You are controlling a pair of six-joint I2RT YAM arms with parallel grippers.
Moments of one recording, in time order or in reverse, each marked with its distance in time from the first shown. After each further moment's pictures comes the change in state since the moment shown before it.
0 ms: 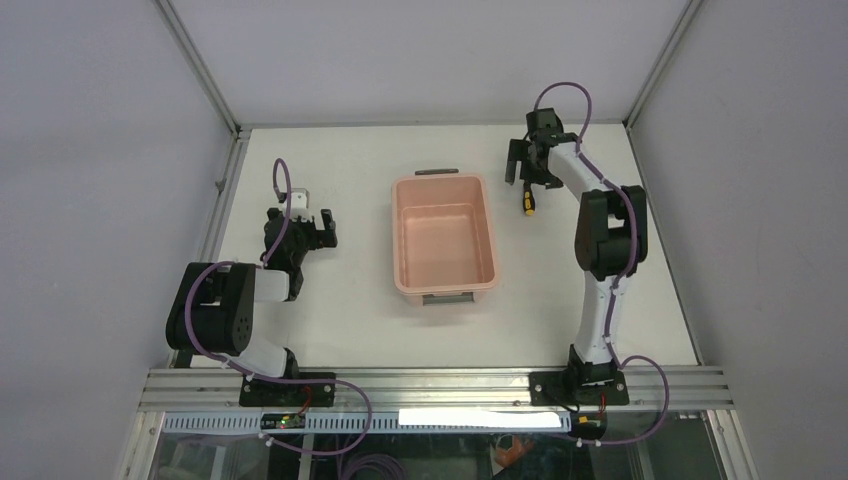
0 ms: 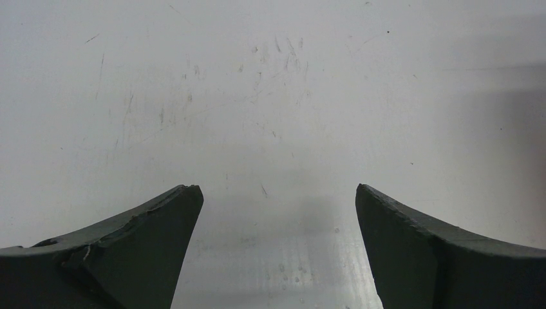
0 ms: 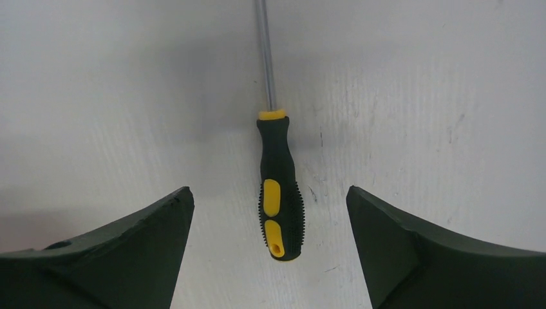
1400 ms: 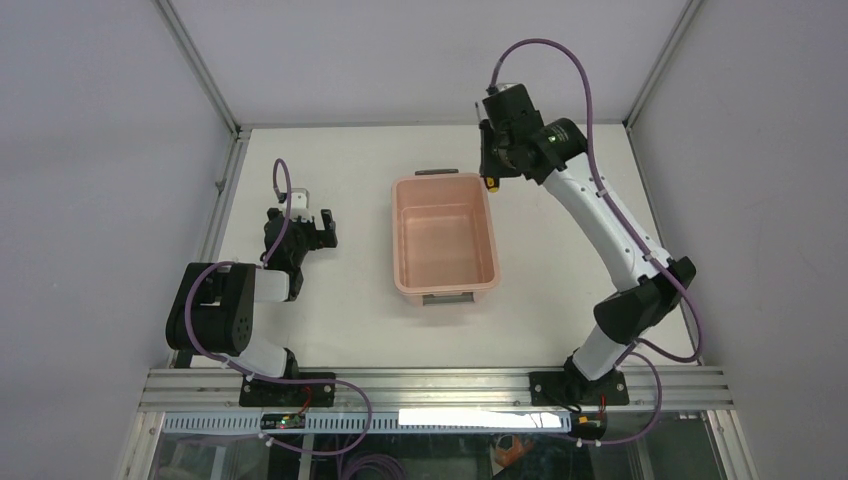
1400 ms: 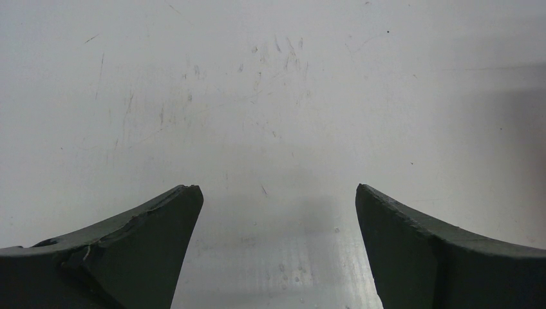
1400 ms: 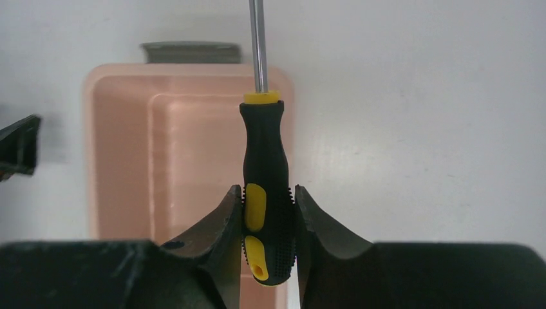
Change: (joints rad) left arm 0.000 0.000 0.000 0.000 0.000 0.000; right arm 0.346 -0.356 0.246 -0.485 0.126 0.117
